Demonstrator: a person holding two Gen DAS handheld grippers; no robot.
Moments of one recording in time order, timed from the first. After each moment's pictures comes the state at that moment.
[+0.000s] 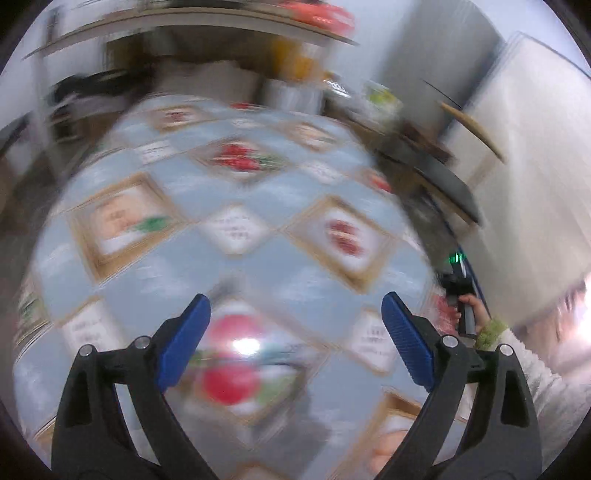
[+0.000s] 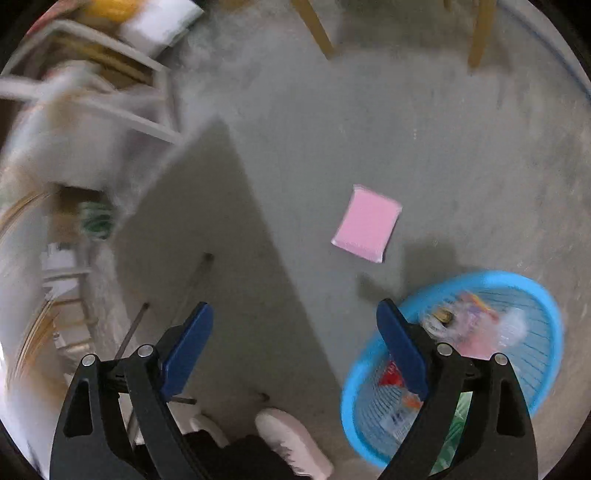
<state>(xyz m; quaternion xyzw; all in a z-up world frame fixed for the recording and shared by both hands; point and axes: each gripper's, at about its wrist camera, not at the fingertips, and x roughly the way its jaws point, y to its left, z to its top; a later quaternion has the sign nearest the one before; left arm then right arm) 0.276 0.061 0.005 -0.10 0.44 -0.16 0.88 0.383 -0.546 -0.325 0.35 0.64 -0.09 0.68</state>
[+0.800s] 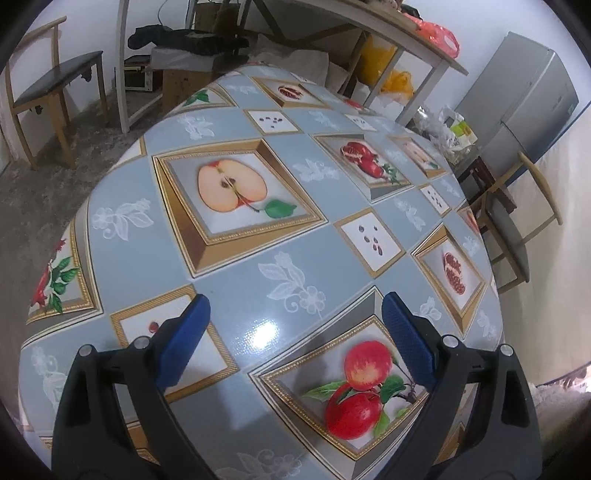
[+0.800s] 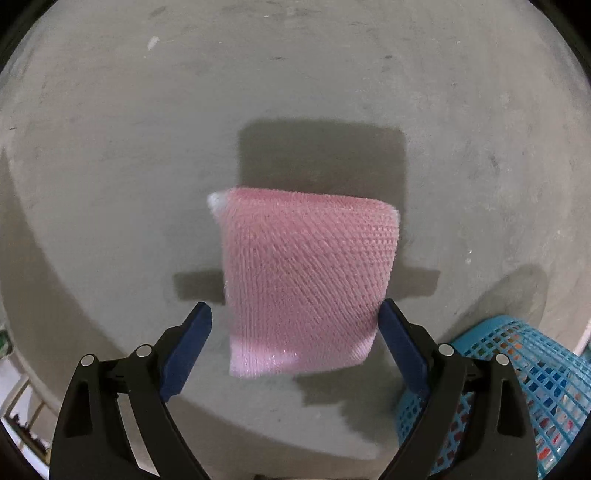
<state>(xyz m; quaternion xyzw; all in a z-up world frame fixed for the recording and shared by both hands) 0.314 0.136 -0.047 -0.16 0.47 -0.06 0.87 0.445 -0.576 -0.565 0.36 0.71 -0.29 0.52</state>
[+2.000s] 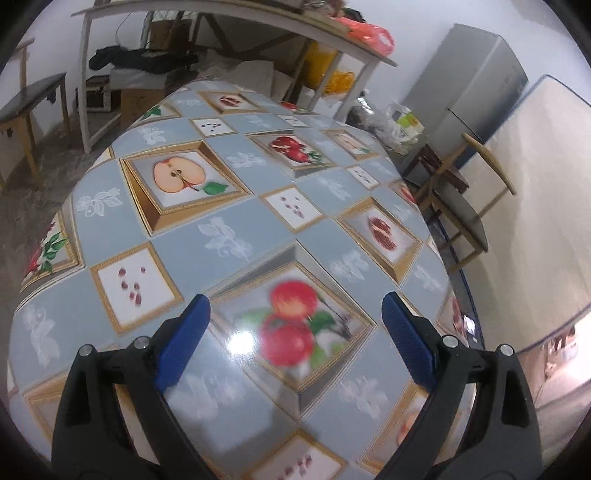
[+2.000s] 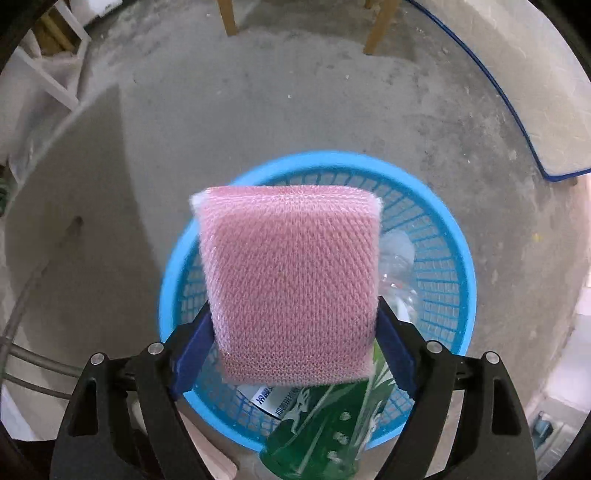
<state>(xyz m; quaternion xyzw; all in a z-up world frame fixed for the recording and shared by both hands) 0.231 0.105 -0.010 -0.14 0.43 -0.15 0.88 0.241 -0.543 -0.311 0.19 0.67 -0.24 0.68</state>
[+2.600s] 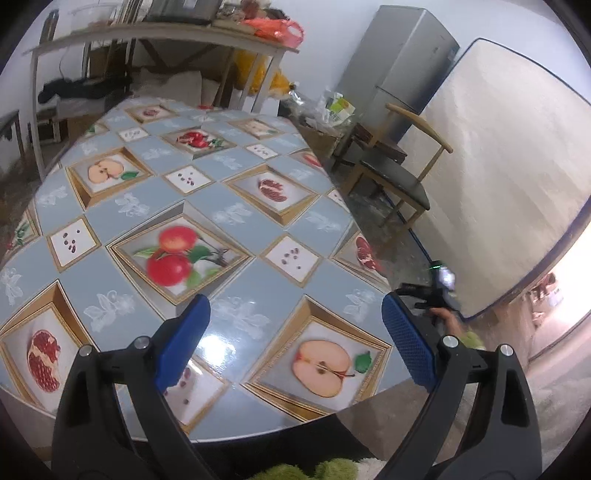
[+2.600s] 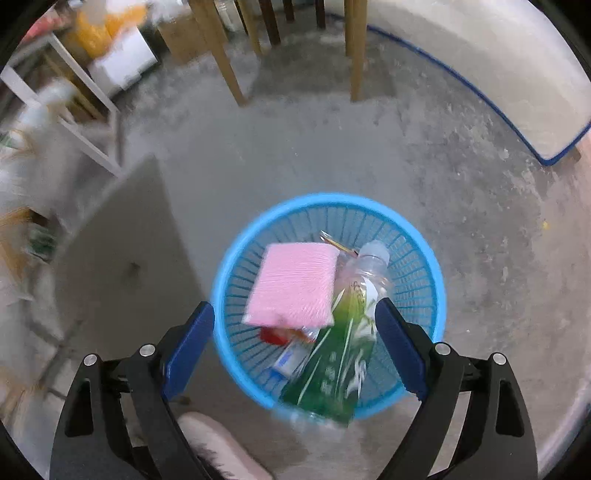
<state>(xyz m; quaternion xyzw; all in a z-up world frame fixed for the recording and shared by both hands) 0.122 0.023 0.019 -0.09 0.40 -0.25 0.88 0.175 -0.532 -0.222 0.26 0.53 -0.24 0.77</state>
